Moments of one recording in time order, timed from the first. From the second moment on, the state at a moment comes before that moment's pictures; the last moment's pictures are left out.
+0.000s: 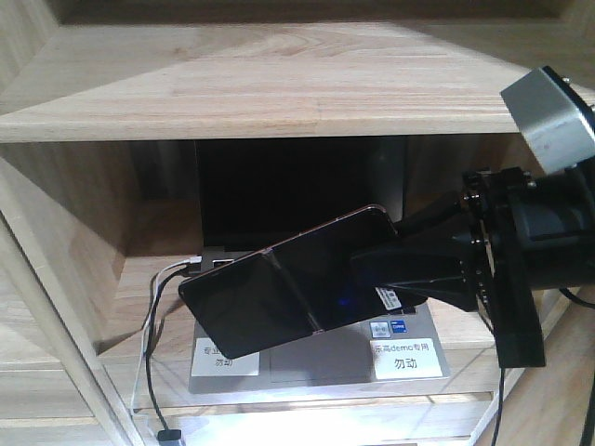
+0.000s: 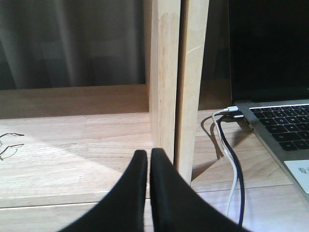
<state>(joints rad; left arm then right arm) 0.01 -0.02 0.03 -0.13 0.28 0.14 0.16 1.16 -0.96 1.22 1.22 -1.30</state>
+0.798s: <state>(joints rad) 0.01 -0.02 0.03 -0.13 0.28 0.14 0.16 1.16 -0.96 1.22 1.22 -1.30</state>
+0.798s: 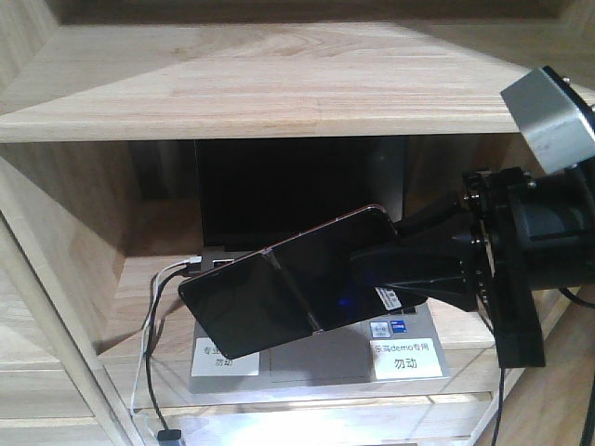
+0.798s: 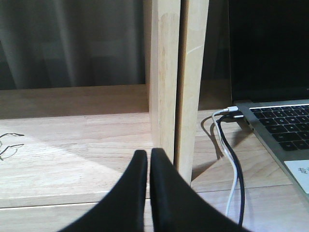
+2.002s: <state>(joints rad) 0.01 -0.02 0.03 -0.13 0.28 0.14 0.16 1.16 -1.32 1.36 0.97 -1.26</state>
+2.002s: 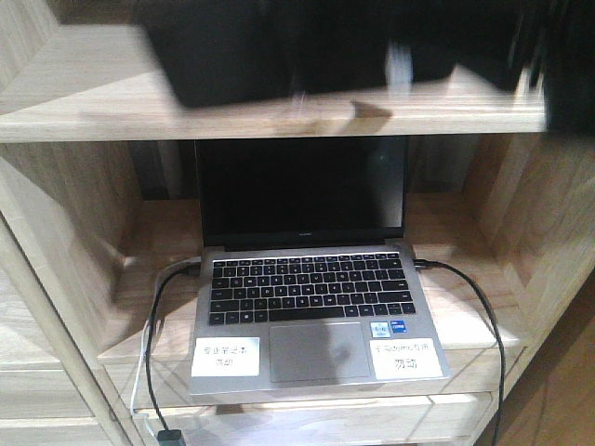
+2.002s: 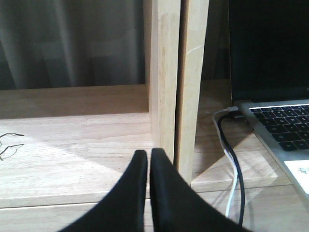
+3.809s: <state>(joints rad) 0.01 -0.02 0.03 -0.13 0.28 0.14 0.39 1.94 -1.95 1.26 0.84 -1.17</state>
